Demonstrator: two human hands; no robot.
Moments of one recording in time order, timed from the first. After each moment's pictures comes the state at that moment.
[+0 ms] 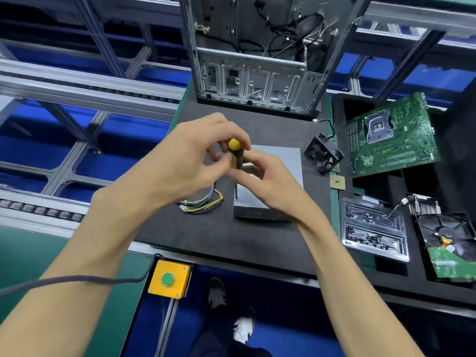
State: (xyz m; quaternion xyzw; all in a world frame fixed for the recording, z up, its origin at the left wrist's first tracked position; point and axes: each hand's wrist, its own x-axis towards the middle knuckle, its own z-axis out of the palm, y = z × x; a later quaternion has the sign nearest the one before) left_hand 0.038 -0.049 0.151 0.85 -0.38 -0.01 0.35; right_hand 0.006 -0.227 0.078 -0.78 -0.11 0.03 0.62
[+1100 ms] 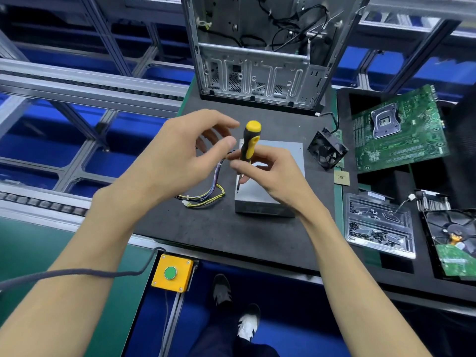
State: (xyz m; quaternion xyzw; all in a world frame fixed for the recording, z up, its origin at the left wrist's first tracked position) left_hand 0.034 -0.046 0.136 0.87 -0.30 0.02 0.38; right_hand 0.006 -0.239 0.064 -0.75 -0.07 0.01 0.66
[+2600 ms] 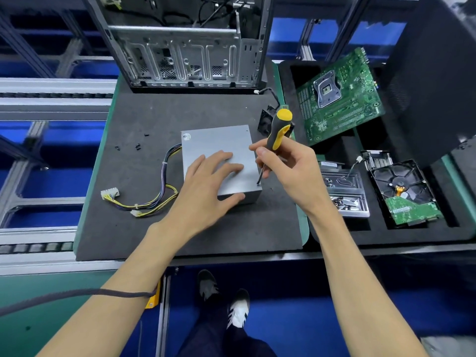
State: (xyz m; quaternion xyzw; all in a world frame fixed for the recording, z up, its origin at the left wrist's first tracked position) left_hand 0.017 -0.133 0.004 0.87 -0.38 -0.05 0.29; right_hand -0.051 -0.321 0.050 -0.76 0.07 -0.13 0.63
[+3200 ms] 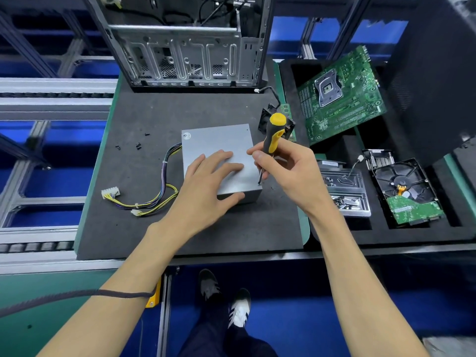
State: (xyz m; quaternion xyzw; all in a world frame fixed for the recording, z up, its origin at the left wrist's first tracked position) left_hand 0.017 -0.132 0.002 0.88 -0.38 -0.05 0.30; right_hand -0.049 -0.324 0.040 -0.77 0.06 -0.13 0.62
